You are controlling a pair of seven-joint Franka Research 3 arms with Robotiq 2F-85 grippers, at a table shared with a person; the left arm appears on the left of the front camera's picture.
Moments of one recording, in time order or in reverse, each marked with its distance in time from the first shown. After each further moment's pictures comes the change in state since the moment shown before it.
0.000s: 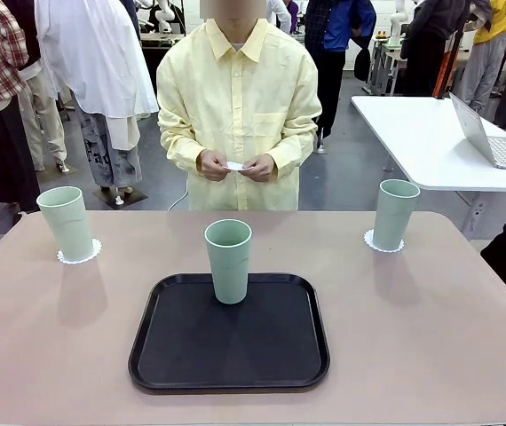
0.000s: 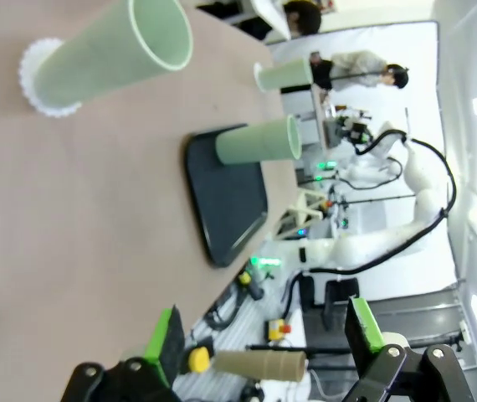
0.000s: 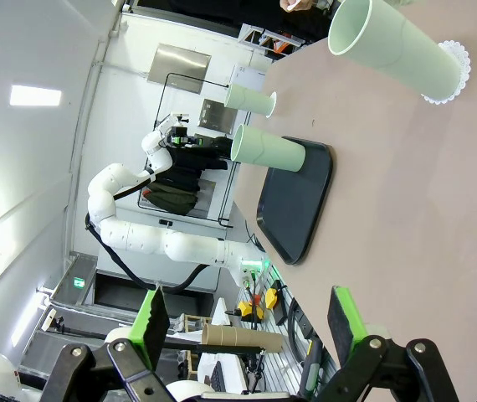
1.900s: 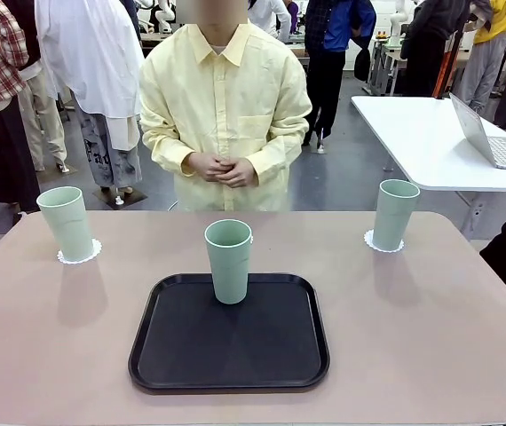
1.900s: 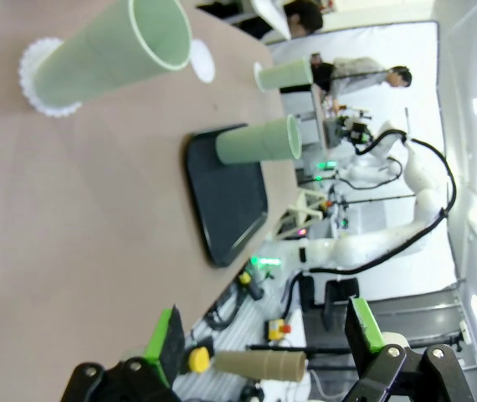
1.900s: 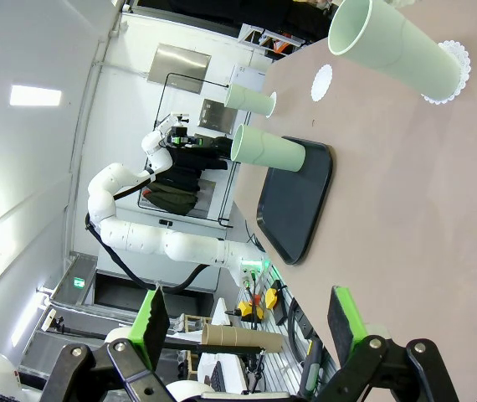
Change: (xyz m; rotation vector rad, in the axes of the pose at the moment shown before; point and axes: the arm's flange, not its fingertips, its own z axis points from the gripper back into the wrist) left arm 0.000 0.000 0.000 0.000 0.000 0.000; right arm 0.000 0.000 0.000 0.000 0.000 0.000
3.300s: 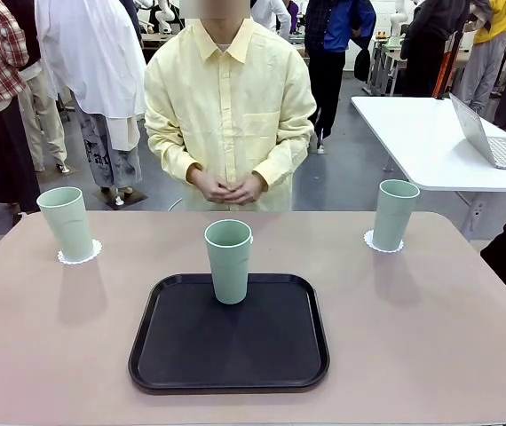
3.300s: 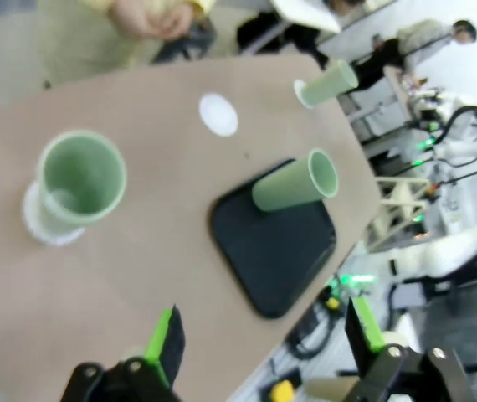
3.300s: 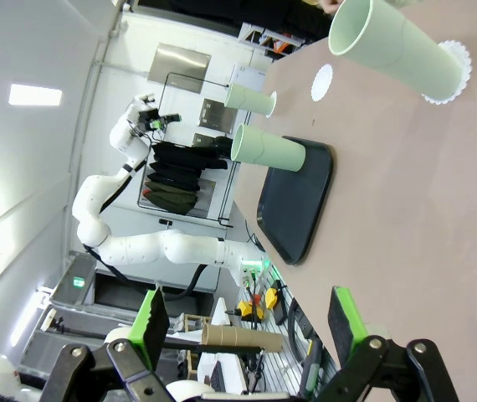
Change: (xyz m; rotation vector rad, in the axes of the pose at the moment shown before) left arm 0.068 -0.157 -0.074 0.333 0.001 -0.327; right arm 0.001 0.000 -0.001 0.000 0.002 0.001
